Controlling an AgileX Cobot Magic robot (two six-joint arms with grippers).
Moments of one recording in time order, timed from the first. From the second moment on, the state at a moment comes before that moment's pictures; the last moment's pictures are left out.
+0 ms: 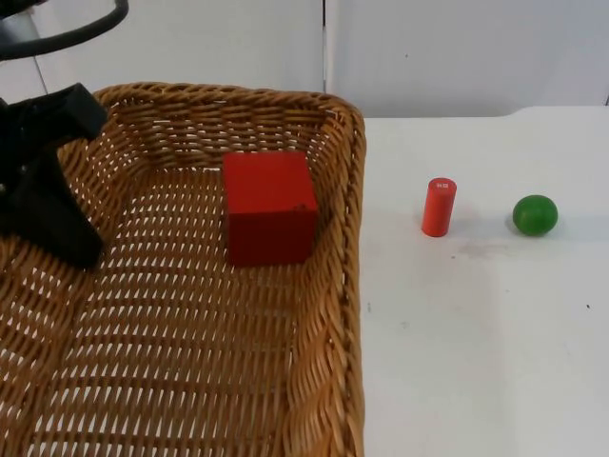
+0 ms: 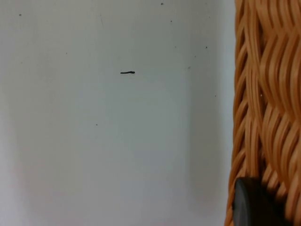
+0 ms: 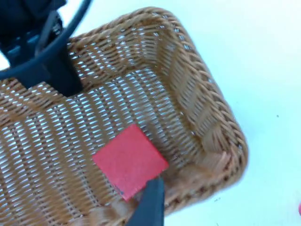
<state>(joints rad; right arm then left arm) 0.68 1.59 -1.65 0.26 1.06 -0.46 -0.10 1.42 -0.86 -0.57 0.97 0.24</state>
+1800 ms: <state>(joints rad) 0.63 1.32 -1.44 0.28 1.01 -0.44 -0.10 1.53 -0.86 -0.63 0.83 0.43</state>
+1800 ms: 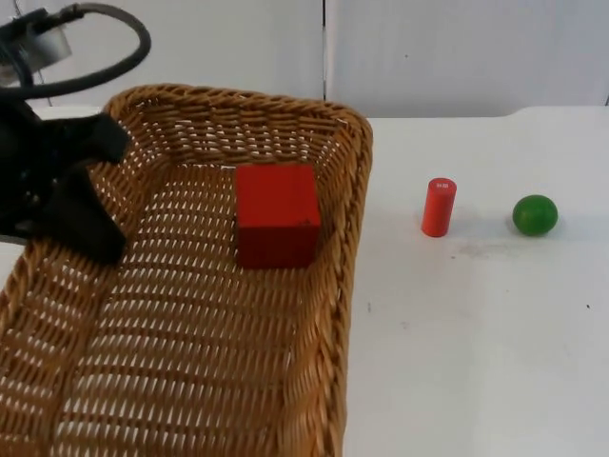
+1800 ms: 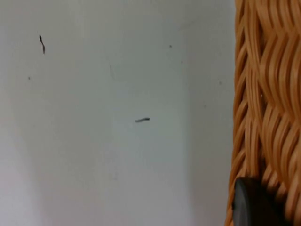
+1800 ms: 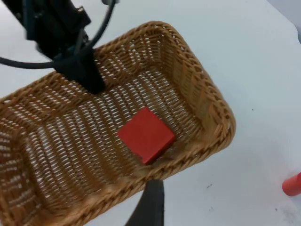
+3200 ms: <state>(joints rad) 0.63 1.32 -1.44 0.28 1.02 -0.47 0.03 2.09 -1.12 -0.75 0.72 0.64</state>
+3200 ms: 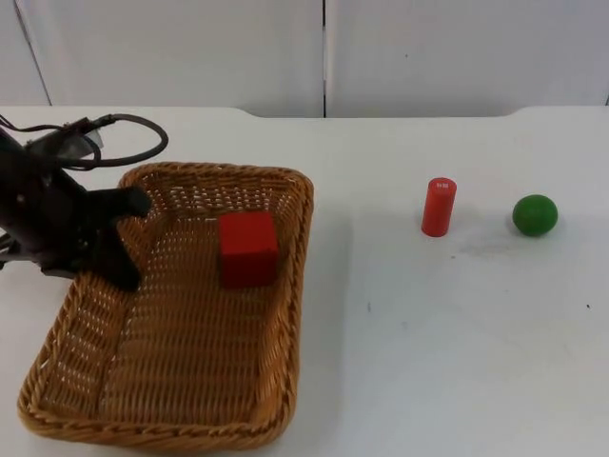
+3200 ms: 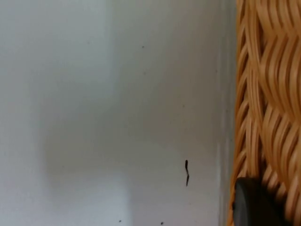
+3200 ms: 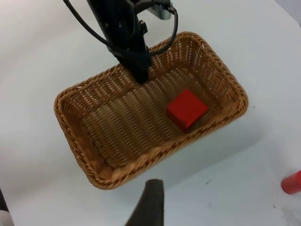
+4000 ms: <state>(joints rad) 0.63 1.32 -1.44 0.28 1.01 -0.47 0.03 2.10 -1.13 -0.81 0.79 0.64</state>
